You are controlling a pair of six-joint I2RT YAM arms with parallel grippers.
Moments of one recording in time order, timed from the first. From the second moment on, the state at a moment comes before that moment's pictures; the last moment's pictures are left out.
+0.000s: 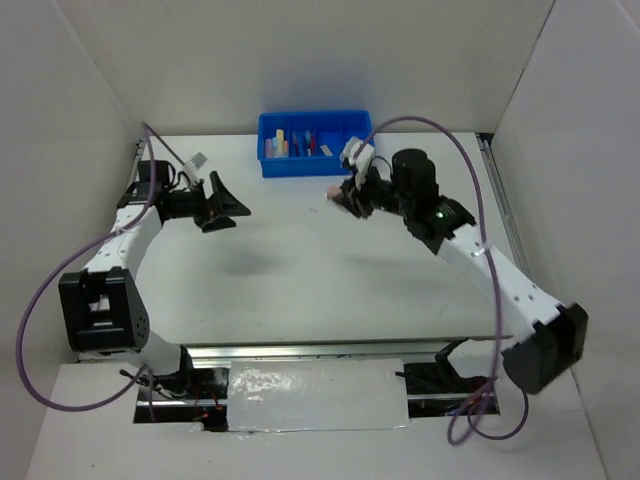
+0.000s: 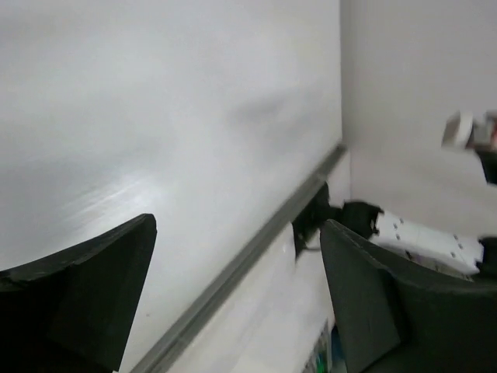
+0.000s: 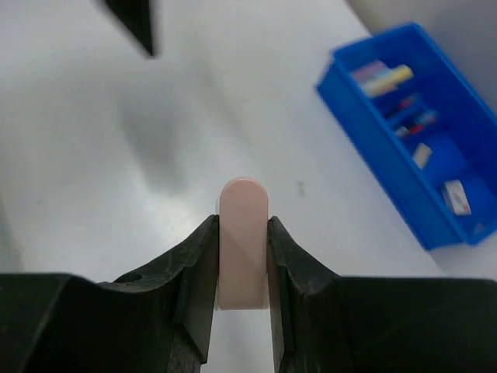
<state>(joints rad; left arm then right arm) 0.06 1.54 1.15 -0.53 1.02 -0.37 0.57 1.21 1.22 -0.37 -0.46 -0.40</state>
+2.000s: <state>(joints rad) 0.03 1.07 0.93 -0.52 0.74 -0.37 0.28 2.62 2.37 -0.13 0.17 0.14</state>
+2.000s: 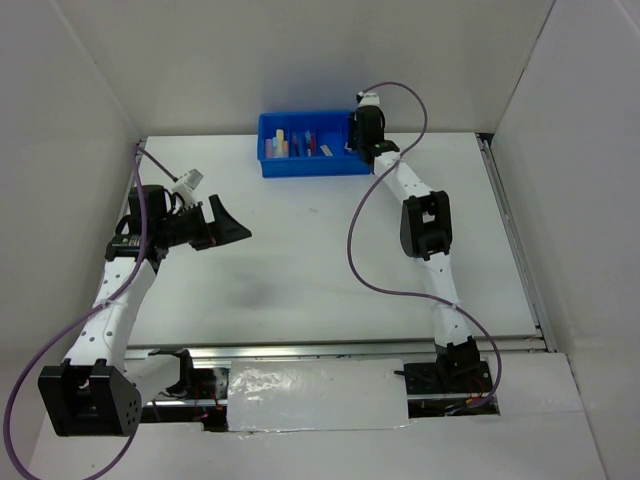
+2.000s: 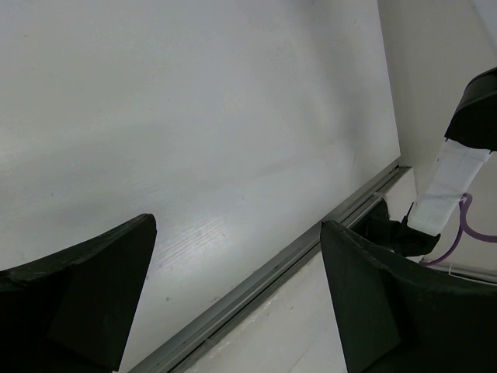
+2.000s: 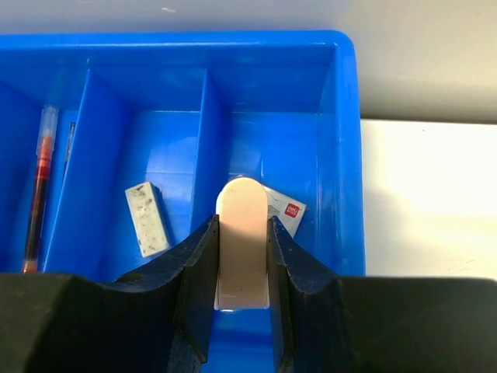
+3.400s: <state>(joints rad) 0.03 1.14 1.04 -0.54 0.31 -0.11 0.10 1.19 1.27 -0.24 -0.06 0.13</state>
